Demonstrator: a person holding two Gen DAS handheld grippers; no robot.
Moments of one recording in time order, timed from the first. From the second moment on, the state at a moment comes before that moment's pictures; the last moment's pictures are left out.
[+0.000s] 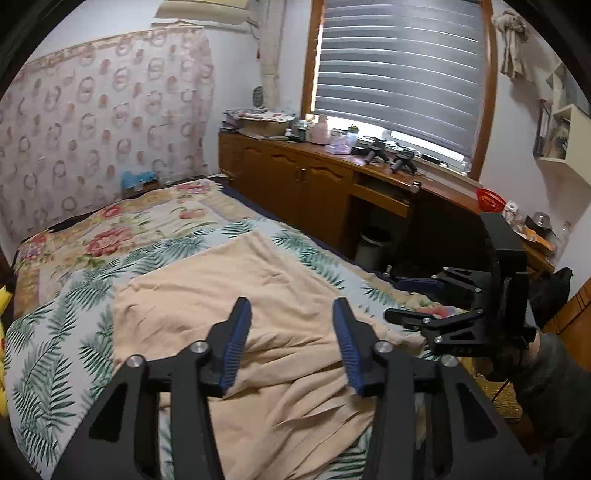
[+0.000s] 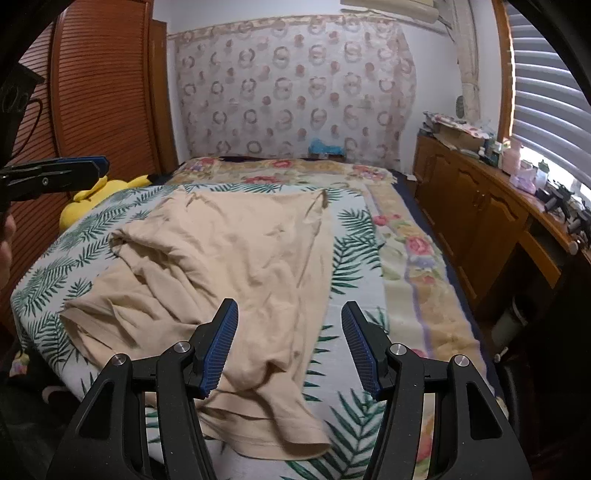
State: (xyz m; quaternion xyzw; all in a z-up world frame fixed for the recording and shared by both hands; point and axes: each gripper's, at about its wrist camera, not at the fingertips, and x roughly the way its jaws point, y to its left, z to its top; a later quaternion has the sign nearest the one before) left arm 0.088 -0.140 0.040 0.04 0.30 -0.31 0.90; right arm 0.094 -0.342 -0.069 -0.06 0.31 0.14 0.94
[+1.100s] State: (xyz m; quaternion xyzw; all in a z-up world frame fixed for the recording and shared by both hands) left arm 0.068 0.041 -0.036 -0.03 0.32 -0.09 0.94; right arm 0.174 -0.160 -0.067 -0.16 0.33 0.28 0.89
